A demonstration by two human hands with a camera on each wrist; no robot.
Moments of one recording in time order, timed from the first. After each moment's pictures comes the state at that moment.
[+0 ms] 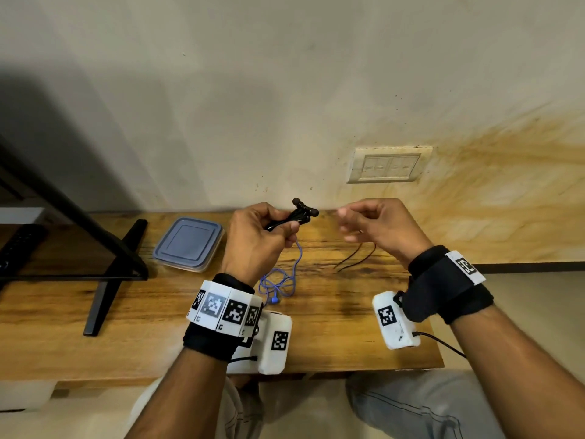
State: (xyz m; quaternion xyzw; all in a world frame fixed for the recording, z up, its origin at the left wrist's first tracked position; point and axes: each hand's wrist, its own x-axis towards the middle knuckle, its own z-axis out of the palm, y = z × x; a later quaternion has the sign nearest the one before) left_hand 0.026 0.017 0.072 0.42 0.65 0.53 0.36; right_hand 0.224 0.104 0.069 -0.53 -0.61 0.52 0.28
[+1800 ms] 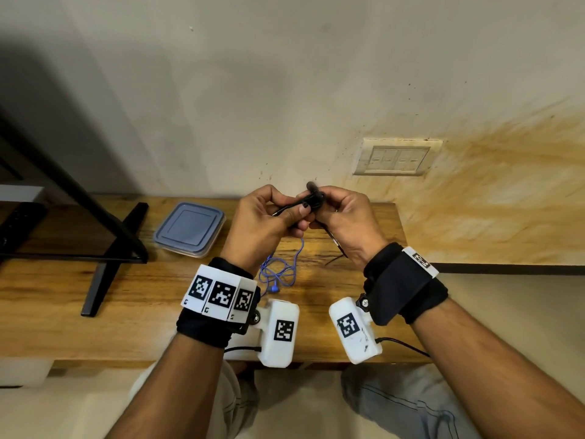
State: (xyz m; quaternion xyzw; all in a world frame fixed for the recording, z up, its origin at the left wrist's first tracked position) left_hand 0.027 0.014 0.075 0.38 0.53 0.59 0.47; right_hand 0.163 0.079 0.065 -0.41 -0.60 0.57 0.38
